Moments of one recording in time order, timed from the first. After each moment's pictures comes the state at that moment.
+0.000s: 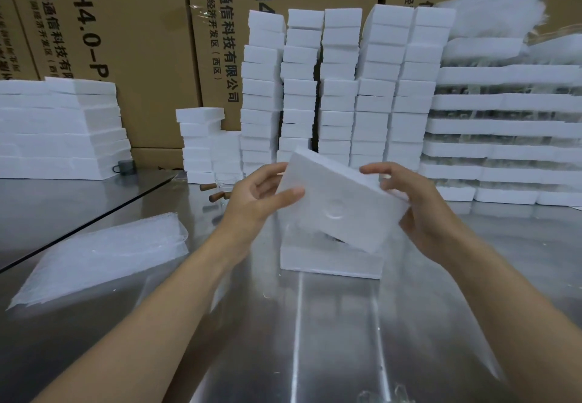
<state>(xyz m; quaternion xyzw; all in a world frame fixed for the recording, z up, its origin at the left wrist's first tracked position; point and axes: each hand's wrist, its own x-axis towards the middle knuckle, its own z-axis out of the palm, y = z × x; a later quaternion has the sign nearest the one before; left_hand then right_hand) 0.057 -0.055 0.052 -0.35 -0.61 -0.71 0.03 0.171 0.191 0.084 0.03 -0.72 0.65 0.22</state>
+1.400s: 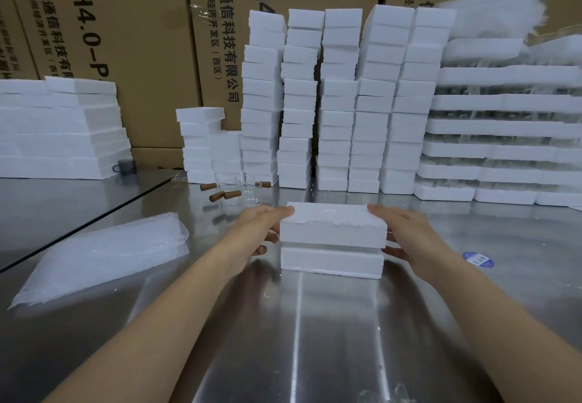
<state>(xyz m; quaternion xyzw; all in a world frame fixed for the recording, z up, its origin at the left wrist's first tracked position) 0.031 -0.054 0.015 -0.13 -0.73 -0.66 -0.10 0.146 0.213 0.026 -0.14 -0.71 0.66 0.17</state>
